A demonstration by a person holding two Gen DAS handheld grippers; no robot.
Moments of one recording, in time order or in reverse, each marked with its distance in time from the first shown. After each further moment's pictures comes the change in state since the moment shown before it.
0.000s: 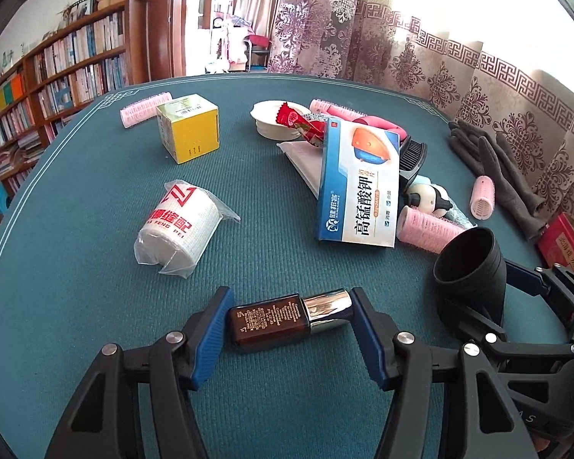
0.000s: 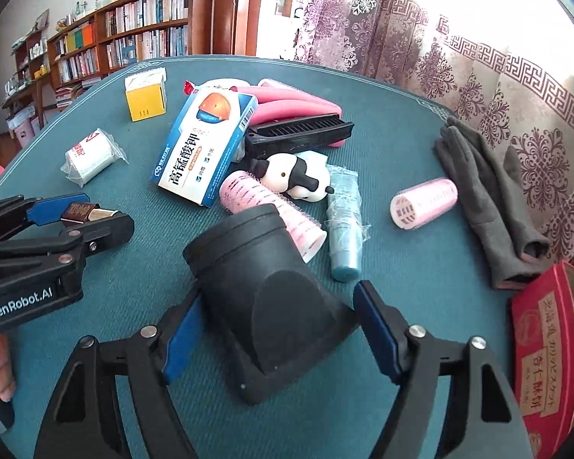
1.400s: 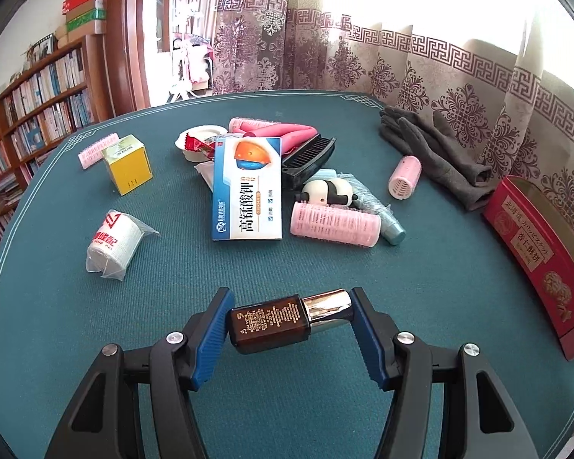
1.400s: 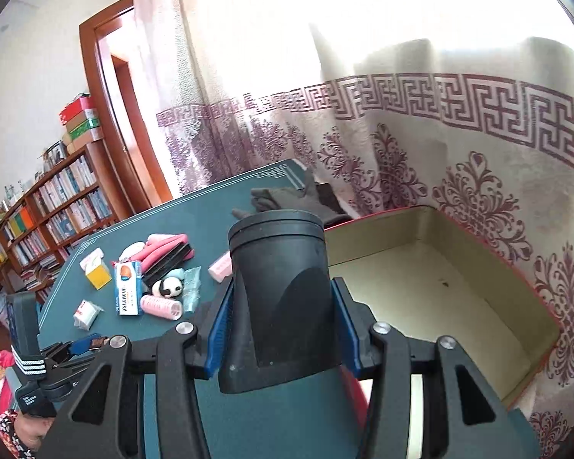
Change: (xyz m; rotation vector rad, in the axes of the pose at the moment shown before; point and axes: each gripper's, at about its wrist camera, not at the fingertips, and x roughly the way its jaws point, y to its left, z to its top) left arm -0.032 -0.071 -0.012 0.149 -0.038 -0.070; right arm -0.177 -0.138 -0.077 0.552 -0.349 -0.156
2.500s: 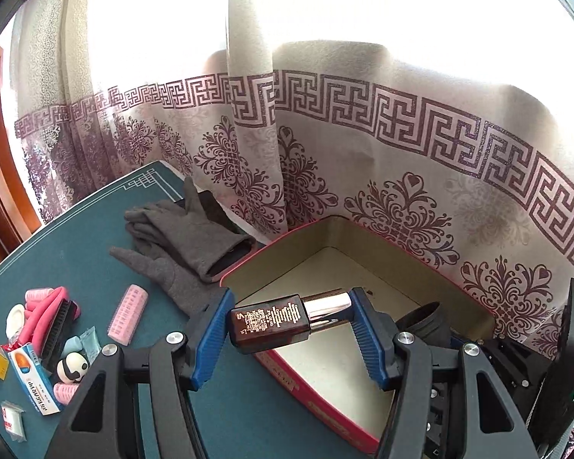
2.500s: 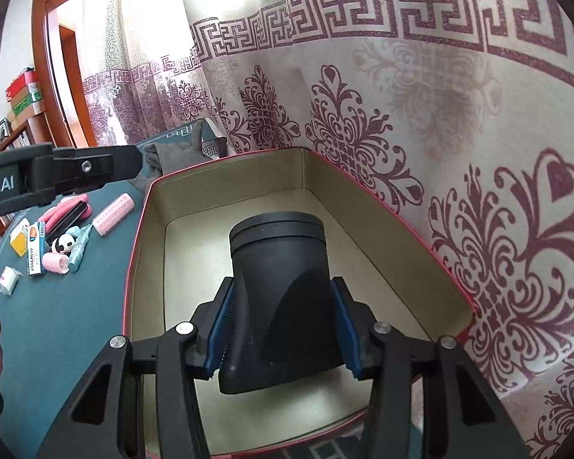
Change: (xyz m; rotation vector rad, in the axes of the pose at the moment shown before) left arm -0.020 -0.264 0.085 0.393 -0.057 -0.343; right arm 0.012 -0.103 -0.030 -0.017 0.137 -0.184
